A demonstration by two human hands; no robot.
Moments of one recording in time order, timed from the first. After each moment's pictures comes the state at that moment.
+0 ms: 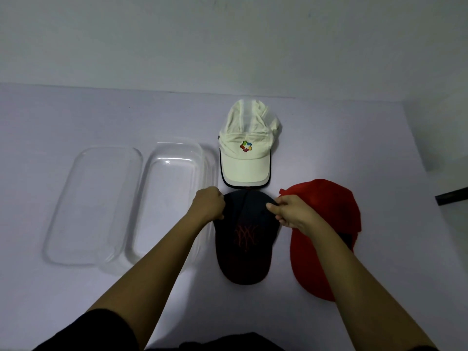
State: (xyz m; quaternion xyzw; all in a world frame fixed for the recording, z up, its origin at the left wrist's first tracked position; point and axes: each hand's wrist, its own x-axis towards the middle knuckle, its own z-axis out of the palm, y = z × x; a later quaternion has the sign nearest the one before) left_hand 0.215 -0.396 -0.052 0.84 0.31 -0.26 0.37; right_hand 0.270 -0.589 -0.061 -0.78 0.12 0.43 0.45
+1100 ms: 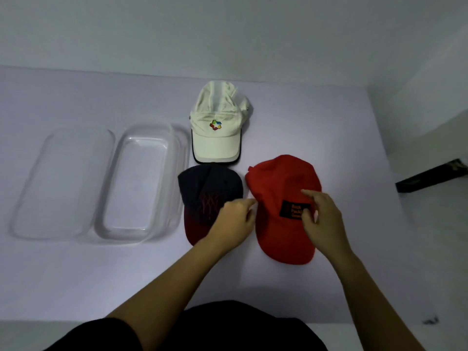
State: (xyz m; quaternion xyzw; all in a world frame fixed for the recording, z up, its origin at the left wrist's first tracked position) left_hand 0.152 -0.540 -0.040 0.91 0.07 -0.08 0.41; right_hand 0.199 -0.735 -0.035 -0.93 -0.05 0.08 0.36
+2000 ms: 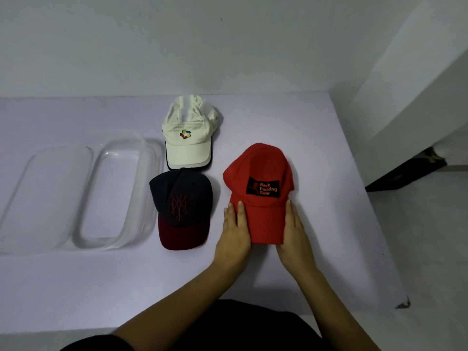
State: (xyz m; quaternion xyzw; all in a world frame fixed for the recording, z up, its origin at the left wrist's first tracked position) left_hand 0.123 -0.640 -0.077 0.94 0.10 -0.11 0.30; right_hand 0.157 -0.779 -0.070 -0.93 -0.06 0.13 0.34
